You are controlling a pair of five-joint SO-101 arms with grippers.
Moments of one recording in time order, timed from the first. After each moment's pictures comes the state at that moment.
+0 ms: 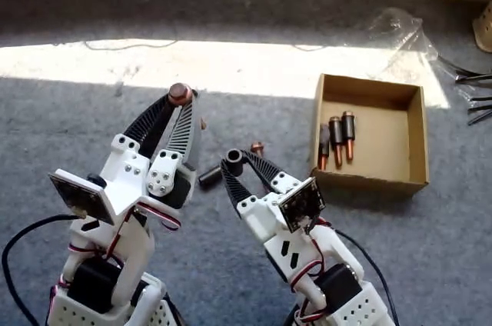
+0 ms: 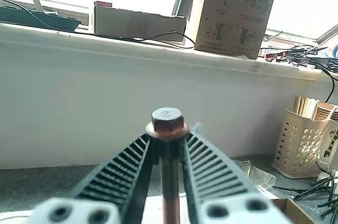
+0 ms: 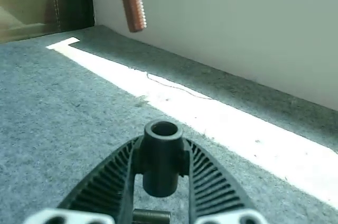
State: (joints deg) left arm 17.7 -95.4 70.1 20.7 13.8; right arm -39.3 -104.8 95.0 21.2 5.4
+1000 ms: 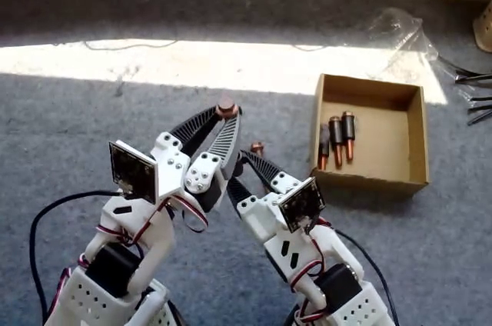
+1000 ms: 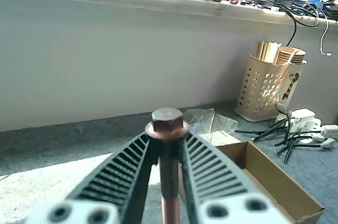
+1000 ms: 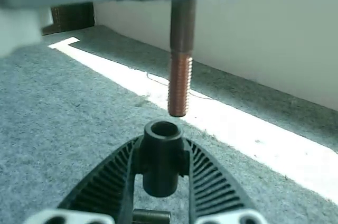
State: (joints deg) left arm 27.3 -84.9 69.8 20.7 13.8; right arm -39.3 -104.8 95.0 21.2 5.4
